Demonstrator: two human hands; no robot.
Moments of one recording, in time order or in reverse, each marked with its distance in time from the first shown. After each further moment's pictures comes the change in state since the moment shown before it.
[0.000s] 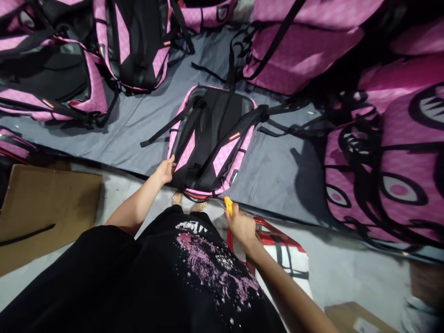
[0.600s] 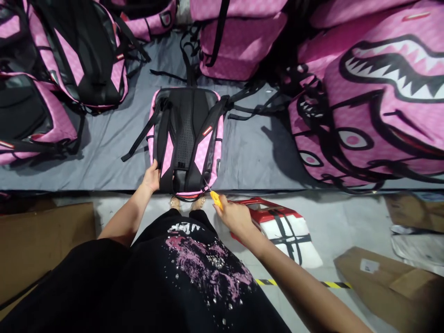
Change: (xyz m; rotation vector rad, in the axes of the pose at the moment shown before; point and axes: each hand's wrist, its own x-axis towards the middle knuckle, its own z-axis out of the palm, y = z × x) left_hand 0.008 0.007 -0.007 0.059 -0.255 -0.129; right_hand -0.014 -0.023 -0.044 0.118 -0.011 0.020
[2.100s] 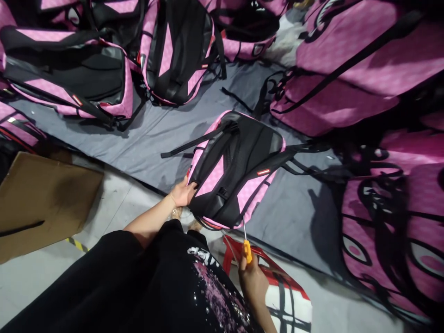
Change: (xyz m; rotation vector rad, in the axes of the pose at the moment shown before) left_hand -0.007 -0.018 -0.042 -0.141 -0.317 0.112; right_hand -0.015 0.006 0.081 0.160 0.039 0.288
